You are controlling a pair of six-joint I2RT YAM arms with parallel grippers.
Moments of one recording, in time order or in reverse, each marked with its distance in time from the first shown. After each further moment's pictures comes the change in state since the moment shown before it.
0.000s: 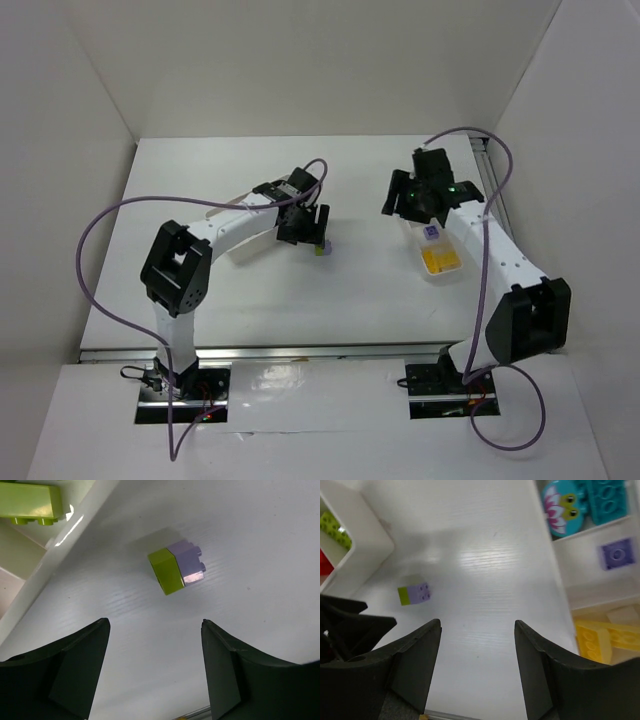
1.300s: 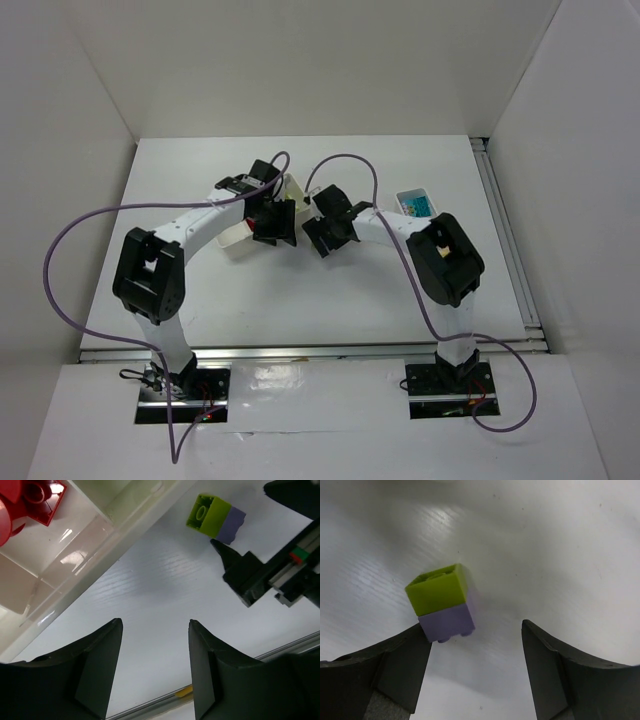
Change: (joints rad) left arm 0.175 -0.124 -0.114 -0.065 0.149 0.056; right arm 0.443 0.564 0.081 0.304 0.109 -0.453
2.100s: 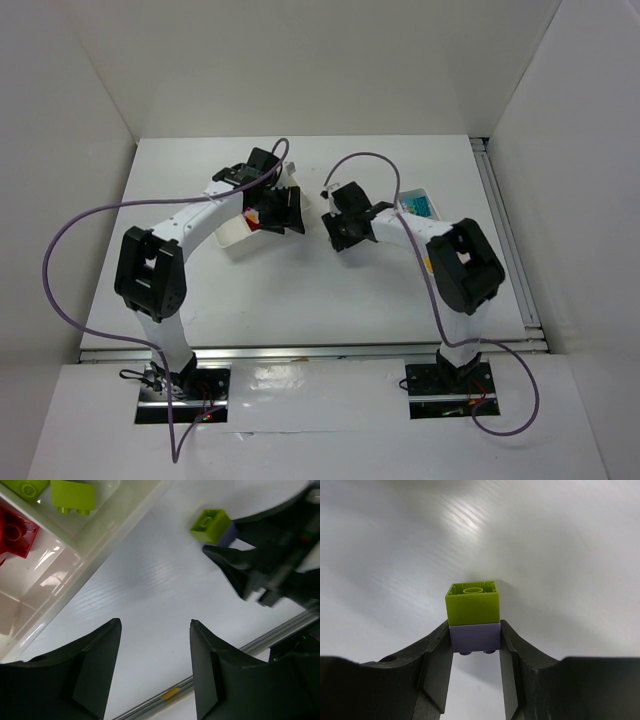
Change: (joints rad) left arm 0.011 0.016 0.093 0.006 0.079 0.000; right arm -0.057 -0.057 -0.067 0.053 -0.084 0.050
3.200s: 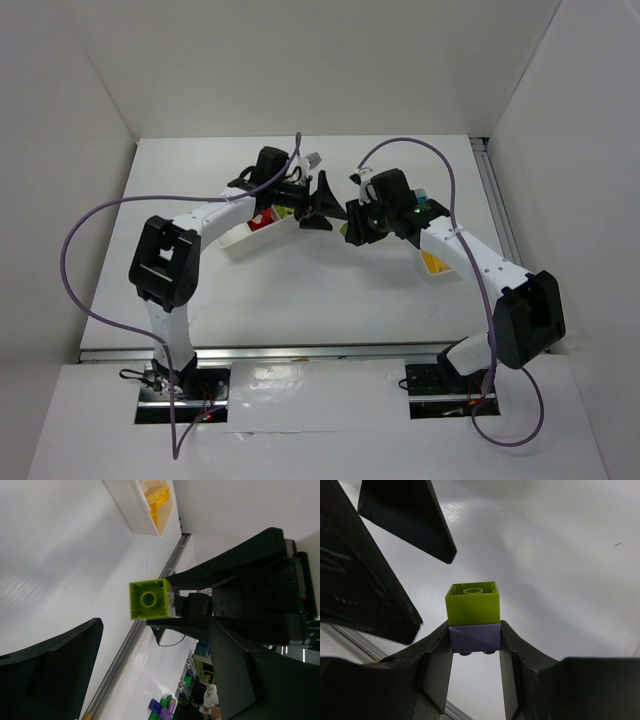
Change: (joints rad) left arm -0.016 0.100 -0.060 0.550 0.690 -0.367; right arm -0.095 -0.482 -0.115 -0.203 -0.212 0.093
